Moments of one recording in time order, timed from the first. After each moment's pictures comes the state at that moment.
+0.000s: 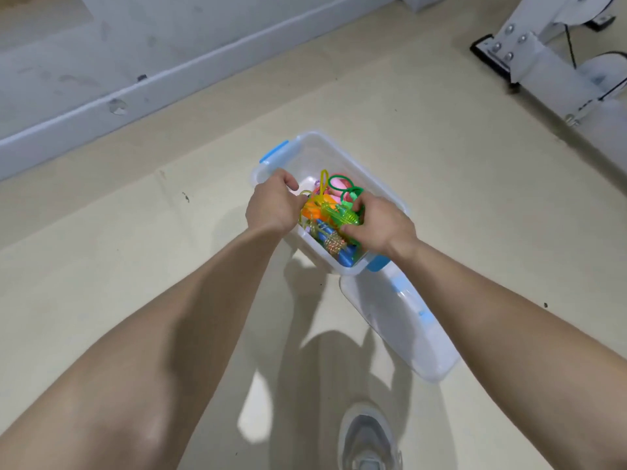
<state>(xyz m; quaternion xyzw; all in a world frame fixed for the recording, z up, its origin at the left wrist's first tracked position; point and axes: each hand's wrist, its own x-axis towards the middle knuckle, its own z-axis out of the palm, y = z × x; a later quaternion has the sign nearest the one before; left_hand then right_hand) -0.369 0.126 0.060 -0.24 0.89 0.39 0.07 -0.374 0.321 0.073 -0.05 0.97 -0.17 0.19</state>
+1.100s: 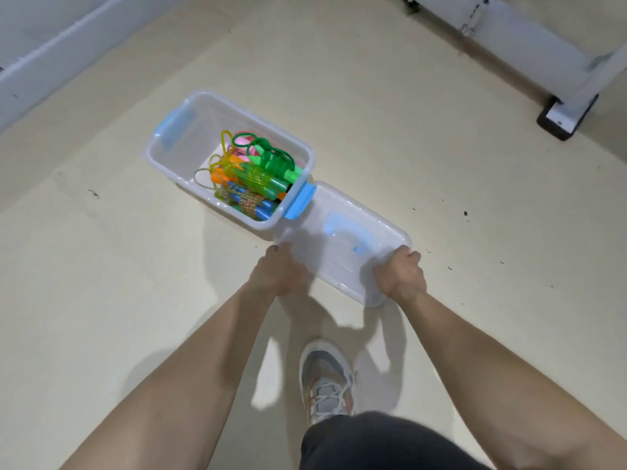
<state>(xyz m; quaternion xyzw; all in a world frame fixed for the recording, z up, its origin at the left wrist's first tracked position) -0.239 0.260 -0.013 -0.07 0.89 0.25 0.38 -0.203 0.495 -0.019 0.35 0.87 -0.20 0.28</state>
